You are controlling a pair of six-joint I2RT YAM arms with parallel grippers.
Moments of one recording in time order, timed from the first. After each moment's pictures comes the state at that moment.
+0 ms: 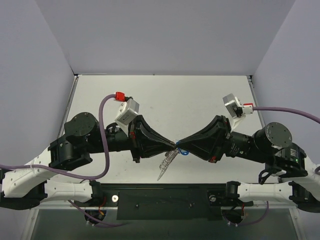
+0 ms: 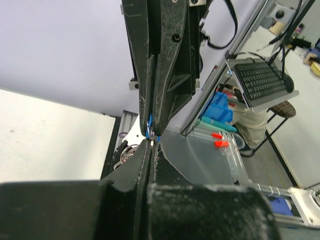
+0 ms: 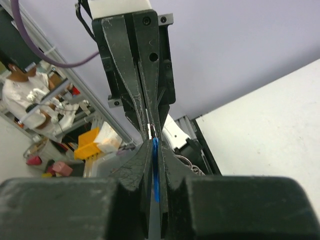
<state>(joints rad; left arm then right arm) -1.27 1.01 1.48 -0.31 0.23 -0.42 1.29 0.84 1.38 -0.36 -0.04 0.50</state>
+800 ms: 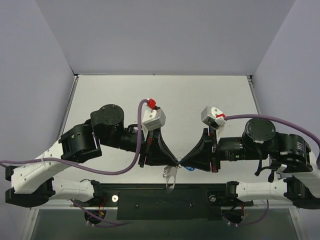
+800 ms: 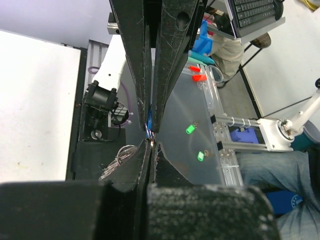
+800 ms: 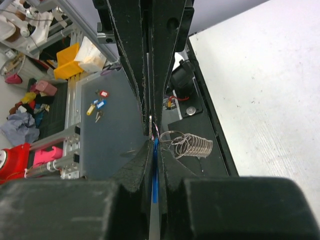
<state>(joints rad) -1.22 1.14 1.61 -0.61 0.51 -0.39 1.29 0.95 1.60 -0.85 -0.19 0.36</state>
